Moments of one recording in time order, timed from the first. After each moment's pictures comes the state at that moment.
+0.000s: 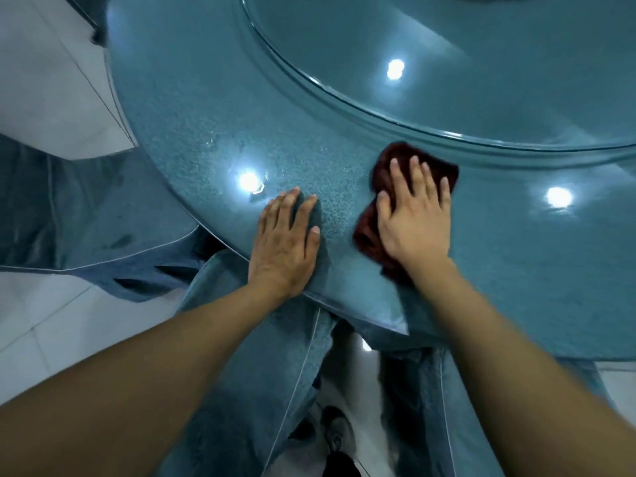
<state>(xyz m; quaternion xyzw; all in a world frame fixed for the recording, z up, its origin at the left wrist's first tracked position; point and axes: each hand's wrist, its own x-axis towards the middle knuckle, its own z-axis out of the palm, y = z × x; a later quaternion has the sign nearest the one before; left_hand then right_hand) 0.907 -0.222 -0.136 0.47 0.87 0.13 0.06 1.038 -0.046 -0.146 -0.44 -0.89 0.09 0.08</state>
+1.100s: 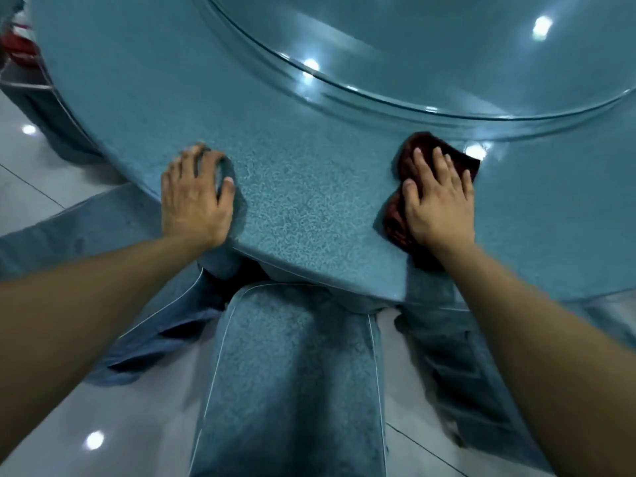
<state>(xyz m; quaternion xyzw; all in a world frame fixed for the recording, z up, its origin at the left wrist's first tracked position) 0.616 -0.253 -0.148 0.52 0.84 0.16 0.00 0.947 -0.104 -0.147 -0.60 -0.80 0.06 0.08</state>
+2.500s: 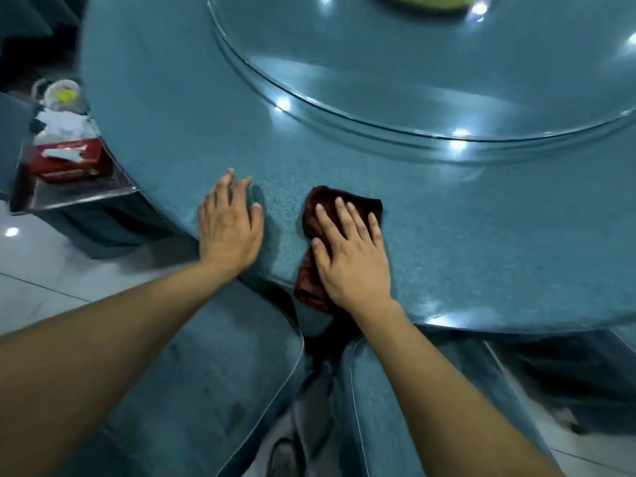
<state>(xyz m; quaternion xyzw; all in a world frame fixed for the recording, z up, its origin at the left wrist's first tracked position) 0.393 -0.200 -0.140 0.60 0.78 0.17 0.04 0.602 -0.217 -0.152 -0.59 -0.80 0.08 0.11</state>
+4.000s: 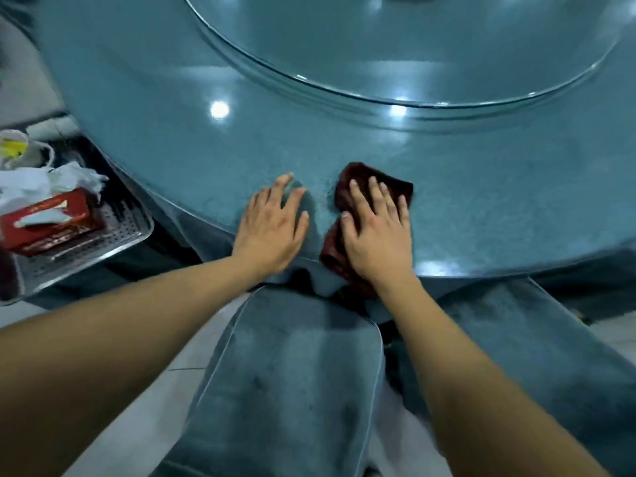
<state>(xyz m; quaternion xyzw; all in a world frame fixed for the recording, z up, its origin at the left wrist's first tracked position) 0.248 -0.158 -0.137 0.83 0.55 0.08 0.06 0.435 -0.206 -0.151 -0.76 -0.64 0.04 0.12</state>
